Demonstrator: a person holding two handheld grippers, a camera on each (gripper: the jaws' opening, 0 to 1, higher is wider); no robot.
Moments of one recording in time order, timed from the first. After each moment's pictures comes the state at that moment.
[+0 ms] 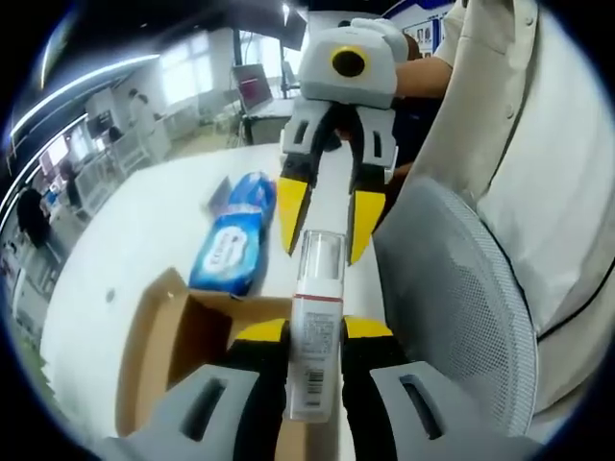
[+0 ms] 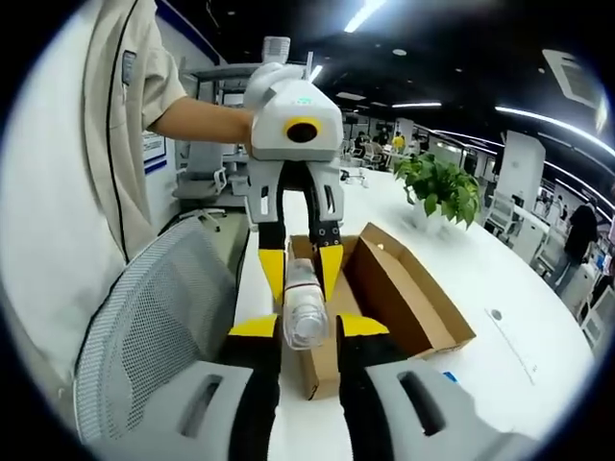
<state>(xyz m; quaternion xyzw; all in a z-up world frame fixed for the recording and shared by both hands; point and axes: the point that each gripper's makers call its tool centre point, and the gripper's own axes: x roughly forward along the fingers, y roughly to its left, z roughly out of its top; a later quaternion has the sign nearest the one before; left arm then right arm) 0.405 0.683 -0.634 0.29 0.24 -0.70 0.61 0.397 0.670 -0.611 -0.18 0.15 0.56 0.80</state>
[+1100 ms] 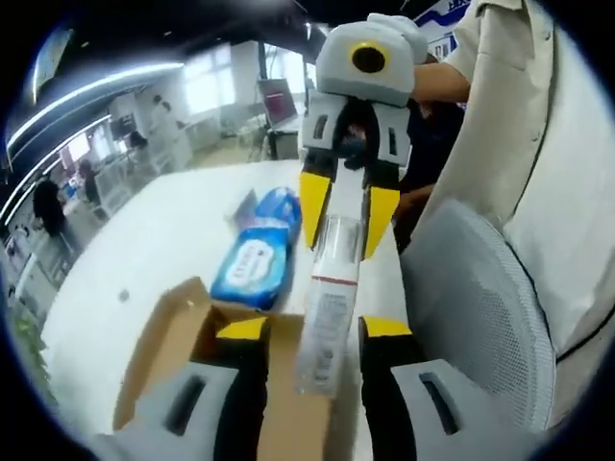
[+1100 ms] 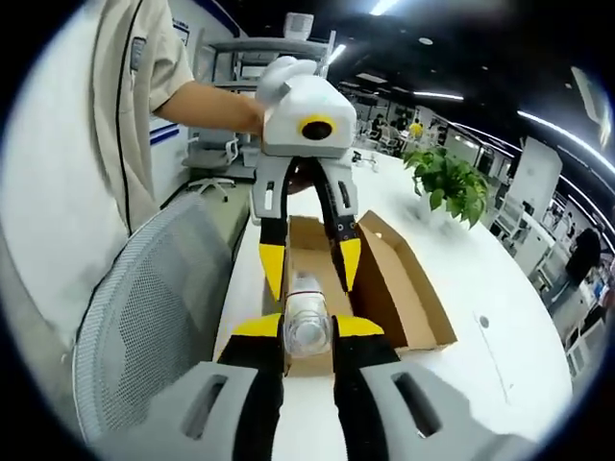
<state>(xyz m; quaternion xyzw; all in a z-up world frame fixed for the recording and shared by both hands) 0.440 0.672 -0.628 0.24 0.22 -0.65 0.68 0.420 0.642 -0.603 -0.24 0.18 0.56 0.77</state>
